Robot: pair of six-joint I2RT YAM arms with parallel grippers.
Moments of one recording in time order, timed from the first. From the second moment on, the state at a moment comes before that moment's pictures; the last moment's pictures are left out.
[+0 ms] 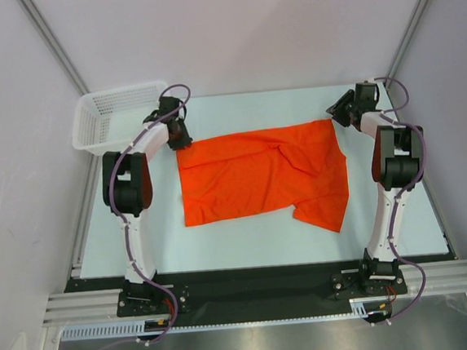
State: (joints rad) left arm -0.17 2.21 1.76 -0.54 -0.06 -0.40; right arm -0.12 2.22 1.59 0.01 -0.19 0.76
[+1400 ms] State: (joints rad) left arm -0.19 2.33 1.91 -0.64 -0.06 -0.49; right arm -0.15 2.27 1.62 -0.06 -0.16 0.73
